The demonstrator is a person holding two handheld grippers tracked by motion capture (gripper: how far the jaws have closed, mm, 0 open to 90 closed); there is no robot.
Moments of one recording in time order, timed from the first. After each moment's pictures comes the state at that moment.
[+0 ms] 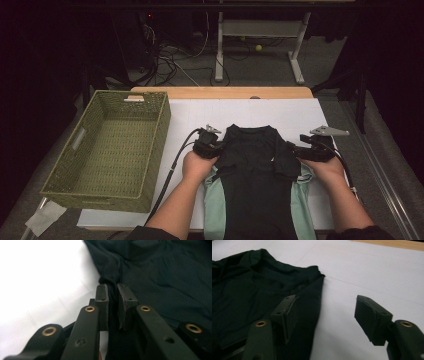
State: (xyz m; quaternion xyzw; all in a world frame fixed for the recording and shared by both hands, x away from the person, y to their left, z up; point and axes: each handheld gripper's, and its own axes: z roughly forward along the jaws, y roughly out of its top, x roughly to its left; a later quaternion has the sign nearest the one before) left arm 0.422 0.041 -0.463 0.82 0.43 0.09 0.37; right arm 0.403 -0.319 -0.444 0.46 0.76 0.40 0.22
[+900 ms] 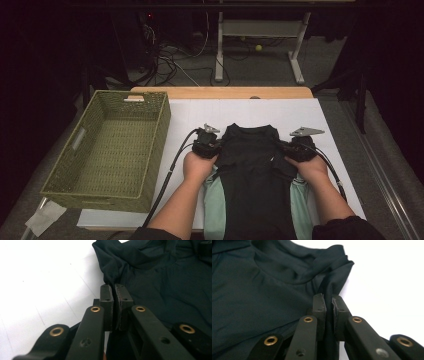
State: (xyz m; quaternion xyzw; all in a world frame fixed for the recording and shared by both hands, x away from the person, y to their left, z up) left arm 0.416 0.038 -0.459 0.80 0.44 0.11 0.38; right arm 0.415 -0.286 -0.465 0.44 0.79 0.36 0.21
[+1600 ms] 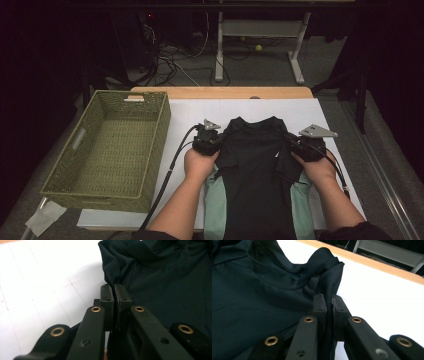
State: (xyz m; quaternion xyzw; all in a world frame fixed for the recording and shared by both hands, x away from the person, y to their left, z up) left arm 0.411 0.035 -0.434 0.78 0.44 0.14 0.42; right arm 0.393 -0.290 -0.431 0.42 0.76 0.39 0.30
